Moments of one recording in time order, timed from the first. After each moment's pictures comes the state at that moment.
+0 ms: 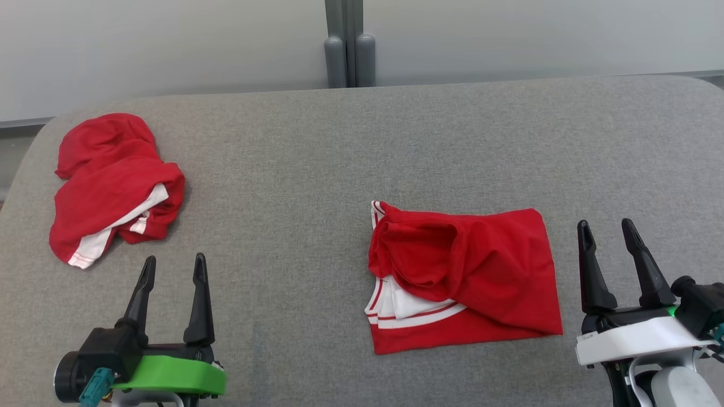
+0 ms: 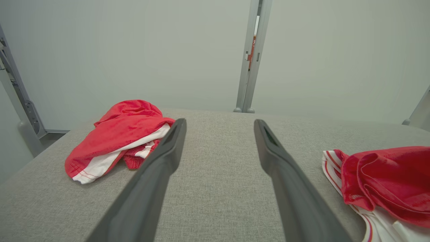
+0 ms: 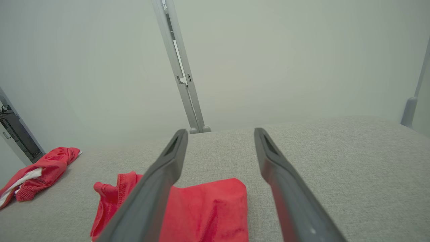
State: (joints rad) left arm -0.01 0.05 0.01 0.12 -0.20 -0.13 -0.26; right arm -0.01 -0.16 0.03 0.02 0.34 0.13 -0.26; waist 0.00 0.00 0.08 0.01
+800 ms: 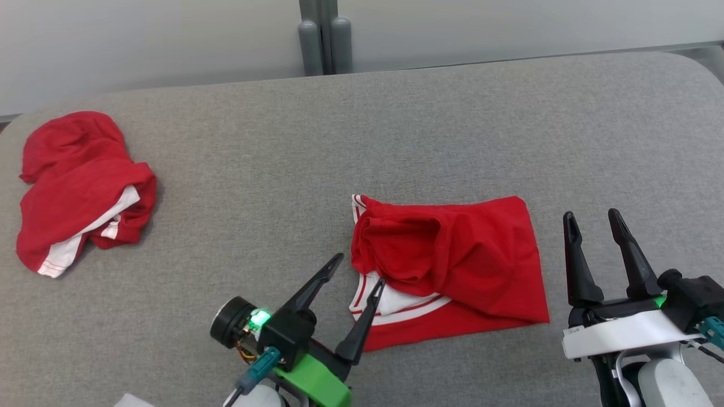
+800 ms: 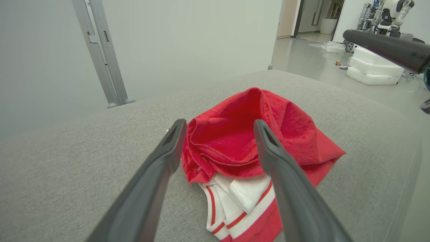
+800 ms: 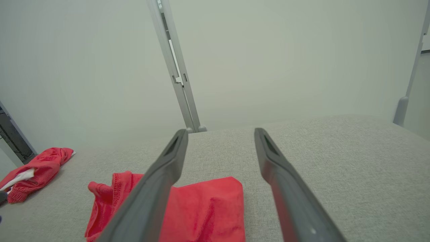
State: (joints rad) left arm -0.17 0.13 -0.55 0.21 -0.21 -0.13 -0.26; right arm -0.02 -0.12 0.04 -0.01 0.30 0.13 -0.26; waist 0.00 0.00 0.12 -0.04
